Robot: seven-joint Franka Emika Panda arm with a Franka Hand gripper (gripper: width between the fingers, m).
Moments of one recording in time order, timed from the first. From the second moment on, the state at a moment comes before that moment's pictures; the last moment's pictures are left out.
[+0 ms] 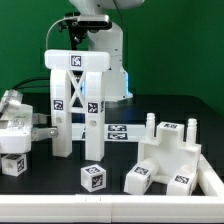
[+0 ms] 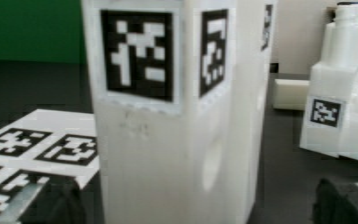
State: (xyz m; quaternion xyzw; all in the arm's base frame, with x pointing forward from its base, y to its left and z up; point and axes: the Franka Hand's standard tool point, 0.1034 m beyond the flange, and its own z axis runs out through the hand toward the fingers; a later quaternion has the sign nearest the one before) arm 0.451 -0.122 0.048 -0.56 0.46 0.52 0.46
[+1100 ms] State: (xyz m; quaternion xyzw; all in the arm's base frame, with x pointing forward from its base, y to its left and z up) arm 0.450 -0.113 0.045 -0.55 0.46 0.52 0.46
